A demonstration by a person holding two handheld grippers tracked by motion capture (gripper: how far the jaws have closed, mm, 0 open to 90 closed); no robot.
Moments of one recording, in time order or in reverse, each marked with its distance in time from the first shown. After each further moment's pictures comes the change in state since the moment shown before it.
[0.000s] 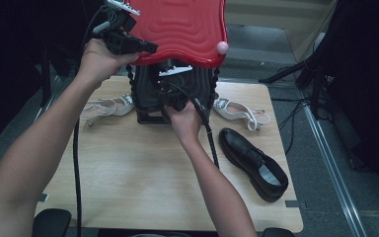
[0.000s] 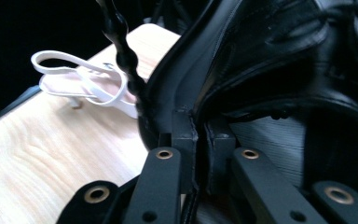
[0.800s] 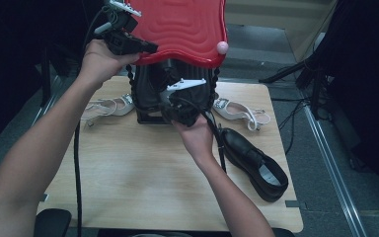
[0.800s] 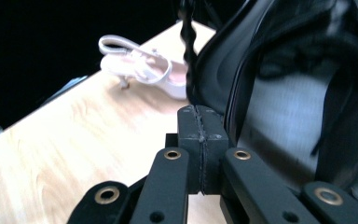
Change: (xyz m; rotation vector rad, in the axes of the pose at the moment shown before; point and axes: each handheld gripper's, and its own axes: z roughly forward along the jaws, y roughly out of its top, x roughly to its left) left arm -0.001 0.000 0.003 0.001 0.025 0.005; right arm 0.017 -0.031 -0.061 -0.003 0.105 -0.052
